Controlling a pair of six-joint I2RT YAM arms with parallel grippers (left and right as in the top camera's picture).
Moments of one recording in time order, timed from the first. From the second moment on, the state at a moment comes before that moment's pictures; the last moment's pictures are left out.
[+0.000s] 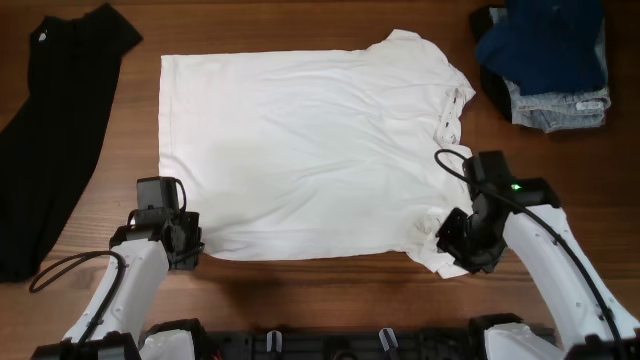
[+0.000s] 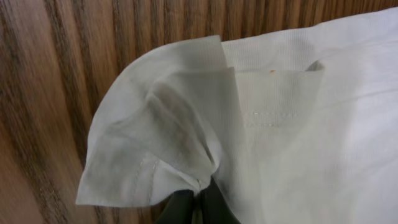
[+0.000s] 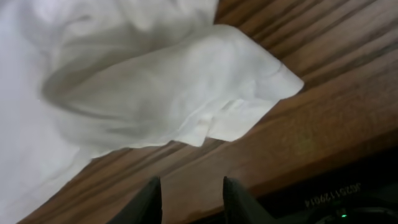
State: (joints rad) left arm 0.13 1.27 0.47 -0.54 -0.04 -1.37; right arm 0.11 1.30 0.75 -1.15 -0.14 0.77
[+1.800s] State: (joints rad) left arm 0.13 0.84 0.84 -0.99 -0.02 -0.78; right arm -0.07 1.14 1.12 -1.39 -0.17 0.51
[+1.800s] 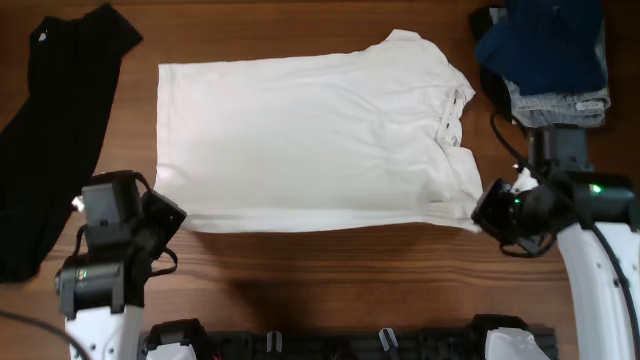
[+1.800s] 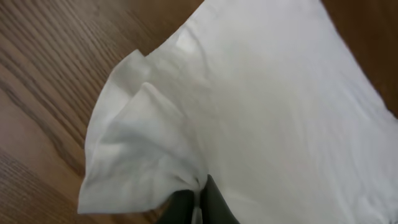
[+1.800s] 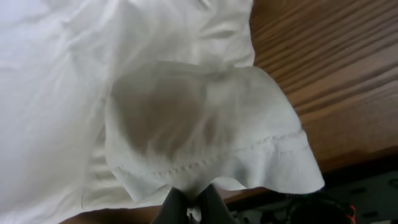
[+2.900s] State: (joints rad) left arm 0.13 1.53 0.85 -0.43 -0.12 -0.74; right arm -0.04 1.74 1.20 -0.72 -0.28 0.22
